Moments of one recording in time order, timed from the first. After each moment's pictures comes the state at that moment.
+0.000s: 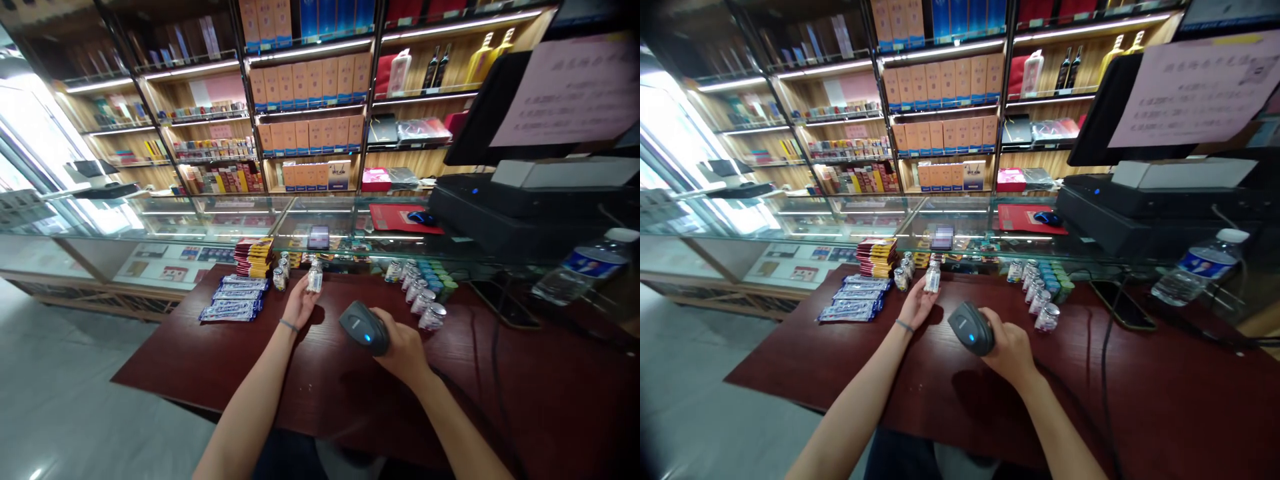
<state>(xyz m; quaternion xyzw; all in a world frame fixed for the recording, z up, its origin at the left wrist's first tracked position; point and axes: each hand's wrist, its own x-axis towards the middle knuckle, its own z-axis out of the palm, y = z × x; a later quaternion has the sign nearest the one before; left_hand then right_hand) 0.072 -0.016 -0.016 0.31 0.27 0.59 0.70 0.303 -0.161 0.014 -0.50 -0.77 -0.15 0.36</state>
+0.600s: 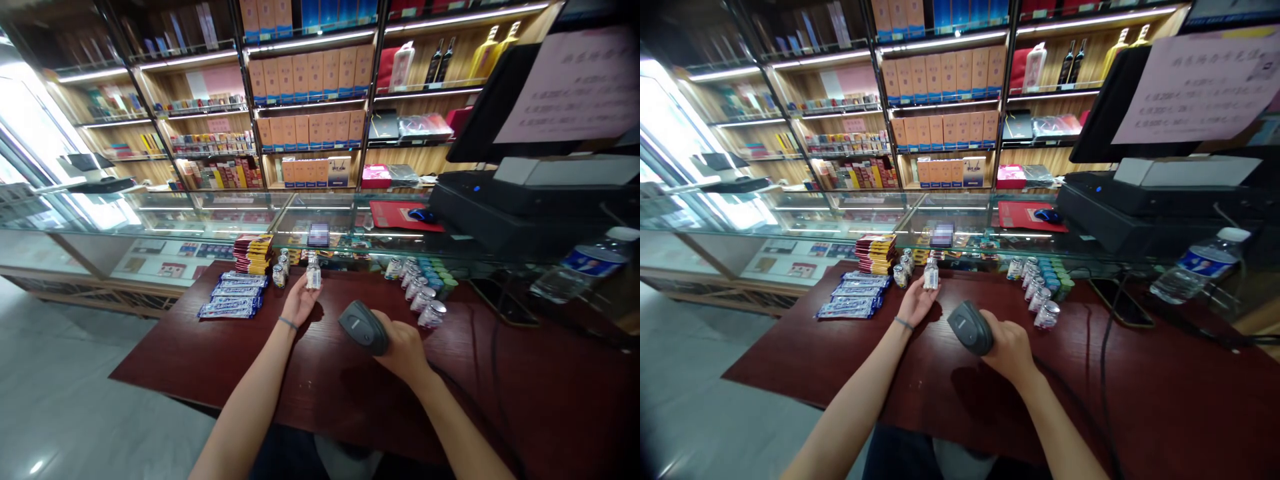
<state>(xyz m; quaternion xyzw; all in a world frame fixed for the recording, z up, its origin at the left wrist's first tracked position) 0.071 -0.018 -0.011 0.28 0.25 0.58 0.72 0.304 -0.163 0.015 -0.49 -0.78 -0.16 0.34</state>
